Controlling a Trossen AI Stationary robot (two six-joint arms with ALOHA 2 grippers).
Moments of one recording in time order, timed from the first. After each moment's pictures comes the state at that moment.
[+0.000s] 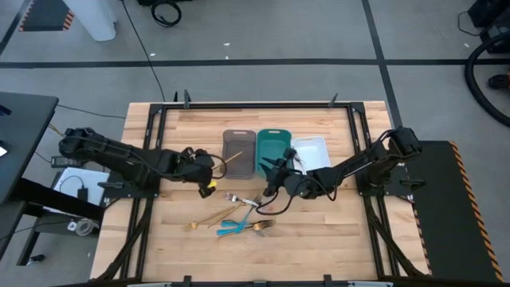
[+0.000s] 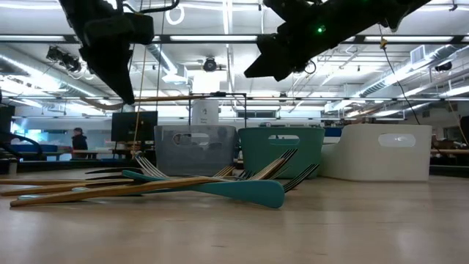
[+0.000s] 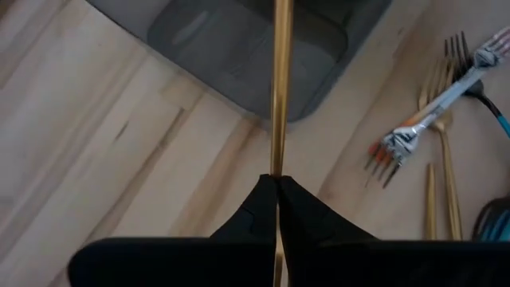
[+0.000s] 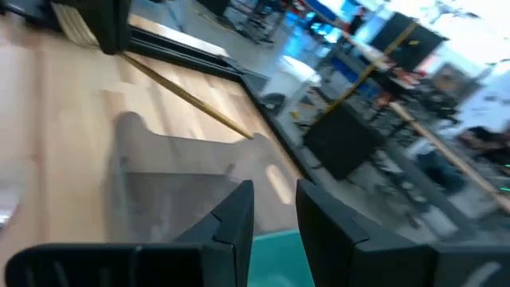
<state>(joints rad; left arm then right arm) -0.19 1.25 0.89 -0.81 -0.40 -0.66 0.28 1.67 0.87 0.45 0.96 -0.26</state>
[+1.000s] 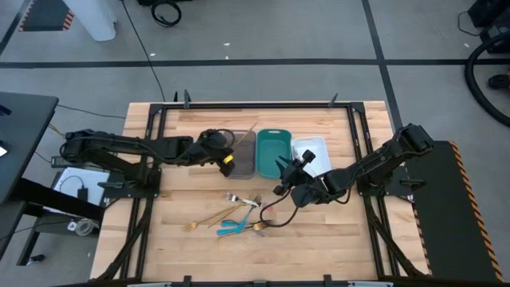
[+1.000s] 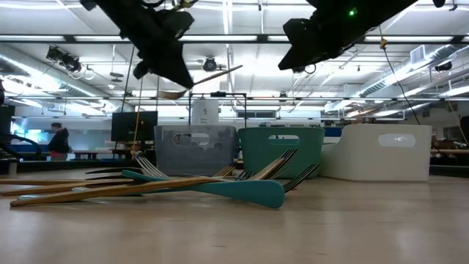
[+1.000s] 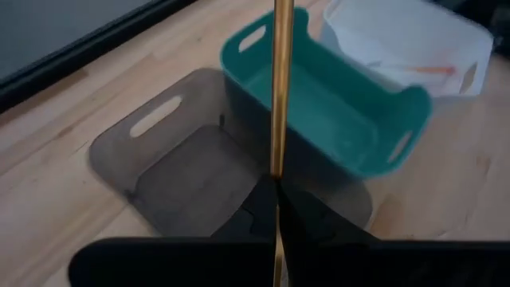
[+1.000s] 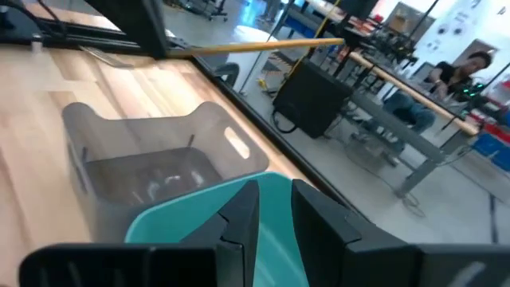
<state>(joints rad) 0.03 1.30 0.89 -0.33 -0.40 -0.55 0.37 1.55 0.87 0.04 1.18 0.19</state>
